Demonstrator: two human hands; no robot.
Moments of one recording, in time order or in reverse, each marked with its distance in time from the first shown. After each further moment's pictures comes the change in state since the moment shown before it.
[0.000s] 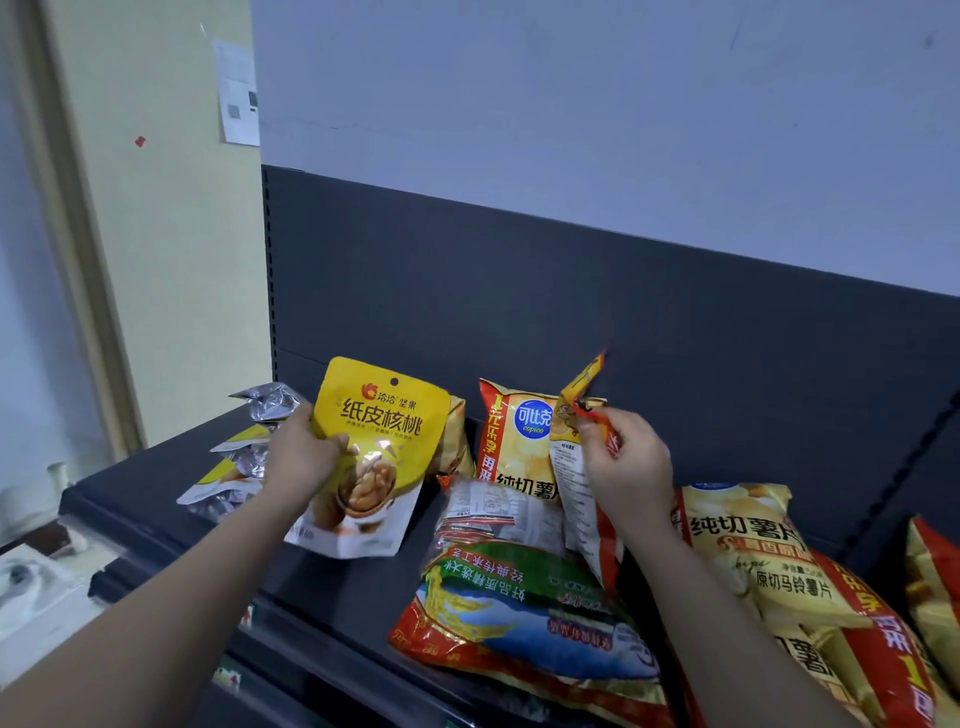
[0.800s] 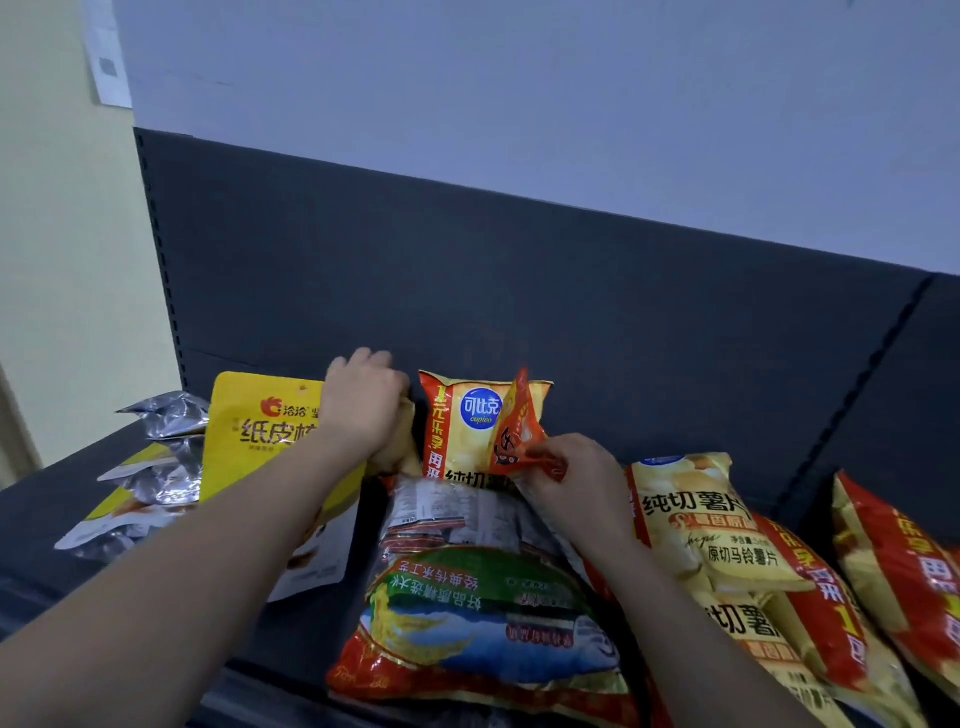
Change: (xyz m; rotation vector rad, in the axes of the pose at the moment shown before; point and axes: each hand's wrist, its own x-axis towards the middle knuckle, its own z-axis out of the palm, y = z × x) left_hand 0.008 0.089 0.089 0.978 -0.057 0.819; right_hand -0.014 0.021 -0.005 -0.263 -0.256 0.034
